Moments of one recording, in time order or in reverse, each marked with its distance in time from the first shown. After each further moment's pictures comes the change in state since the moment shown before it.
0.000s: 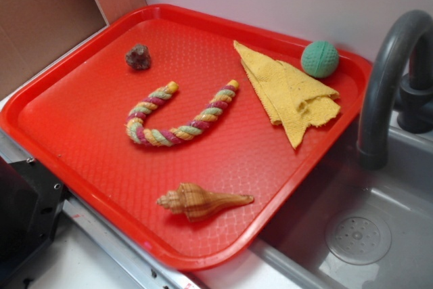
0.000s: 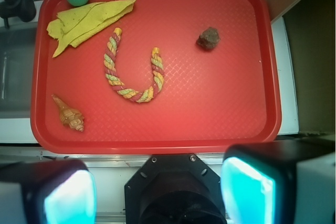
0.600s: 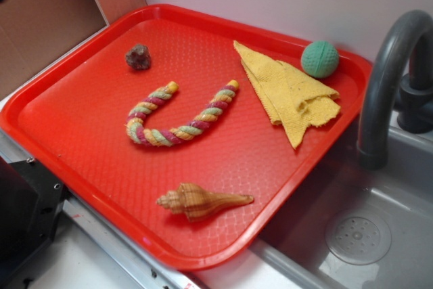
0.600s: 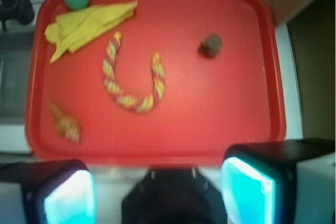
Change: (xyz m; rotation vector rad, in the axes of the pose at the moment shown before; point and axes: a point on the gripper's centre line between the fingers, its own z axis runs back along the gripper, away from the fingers) arm 0.024 -0.008 -0.025 0.005 -0.050 -0.076
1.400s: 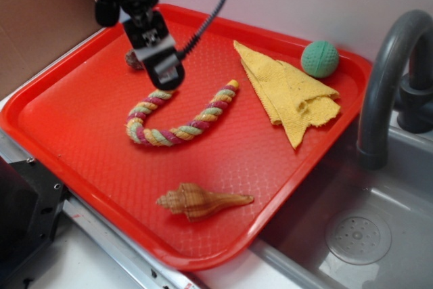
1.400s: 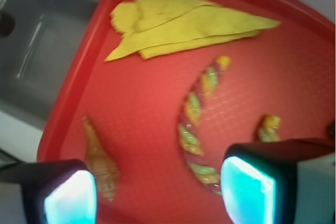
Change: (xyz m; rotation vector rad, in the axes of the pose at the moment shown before) arm 0.048 -0.084 -0.092 -0.118 0.092 -0.351
